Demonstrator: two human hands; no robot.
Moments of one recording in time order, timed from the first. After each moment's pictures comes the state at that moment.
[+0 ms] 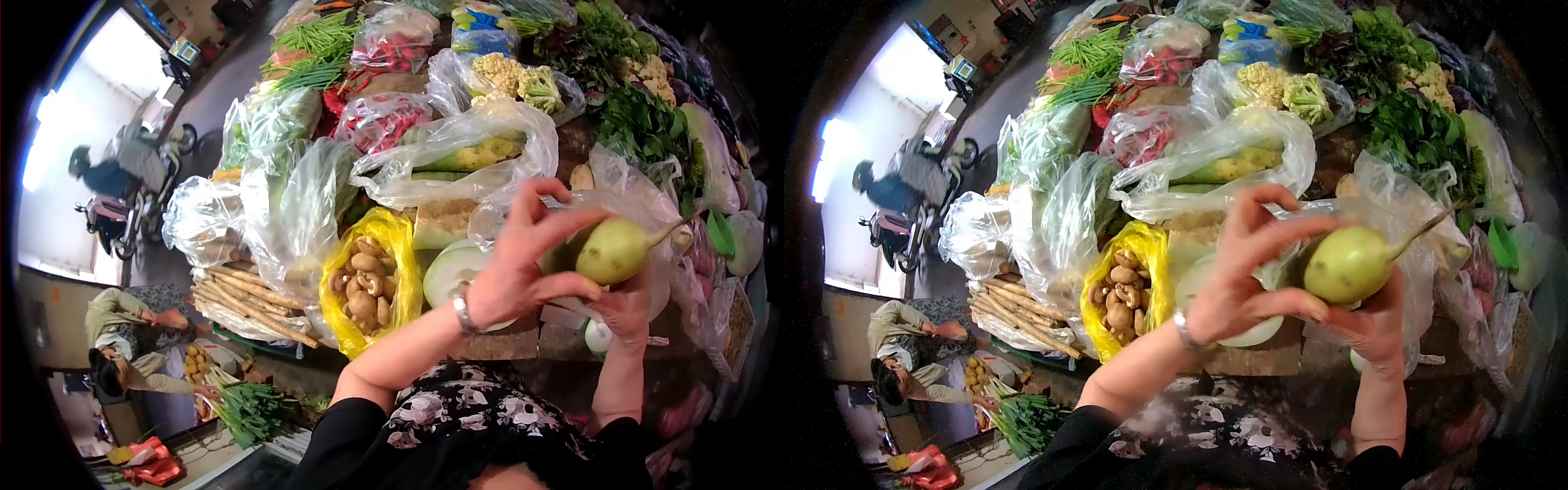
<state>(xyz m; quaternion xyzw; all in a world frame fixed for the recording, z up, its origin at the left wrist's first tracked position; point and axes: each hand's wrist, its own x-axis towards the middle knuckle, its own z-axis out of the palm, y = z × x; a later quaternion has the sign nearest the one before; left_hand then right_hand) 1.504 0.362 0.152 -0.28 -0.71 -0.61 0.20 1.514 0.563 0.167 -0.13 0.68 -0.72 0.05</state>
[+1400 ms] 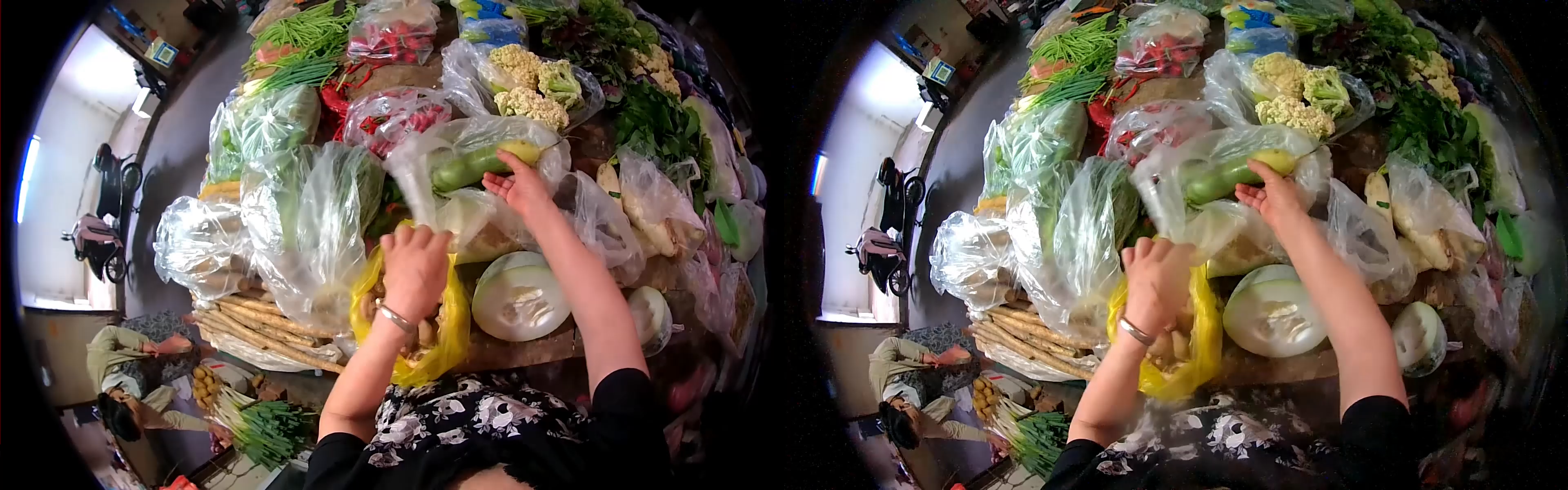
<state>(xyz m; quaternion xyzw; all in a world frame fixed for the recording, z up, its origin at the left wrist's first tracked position) 1.511 0.184 0.045 -0.07 -0.96 -0.21 0.16 1.323 0.378 -0.021 0.21 0.47 -0.83 0.20</state>
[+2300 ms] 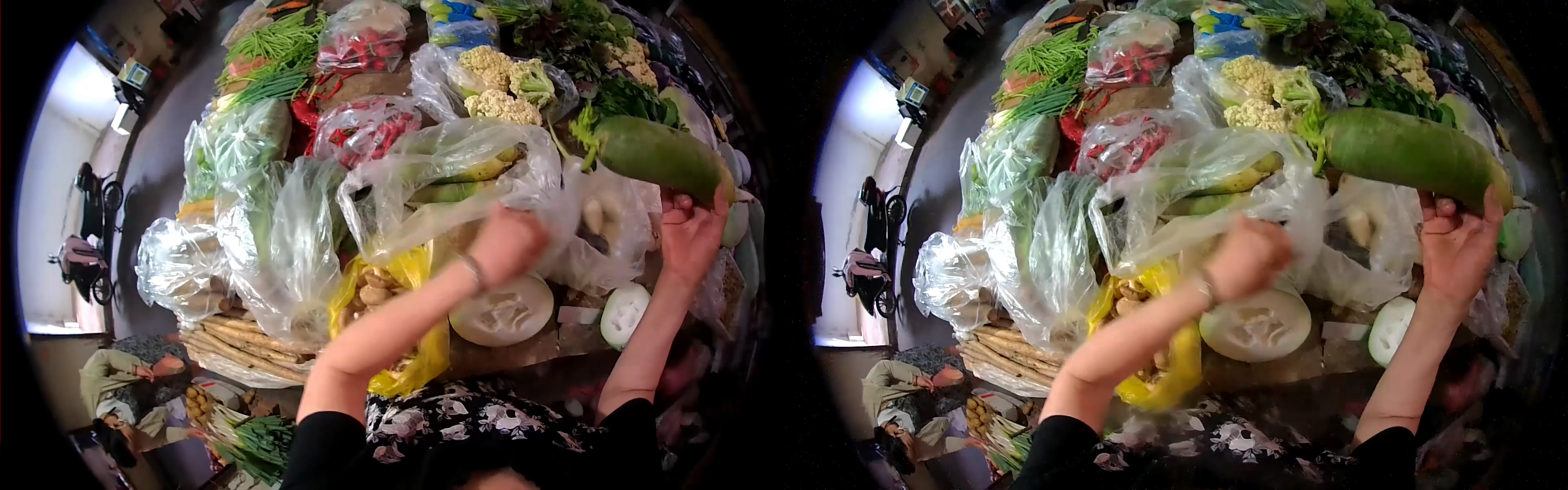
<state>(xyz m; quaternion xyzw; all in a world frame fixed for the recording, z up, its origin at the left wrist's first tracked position) 1.422 0.302 0.050 -0.40 -0.87 -0.28 0.00 1.429 0.553 0.207 -0.05 0.48 -0.86 -0.16</state>
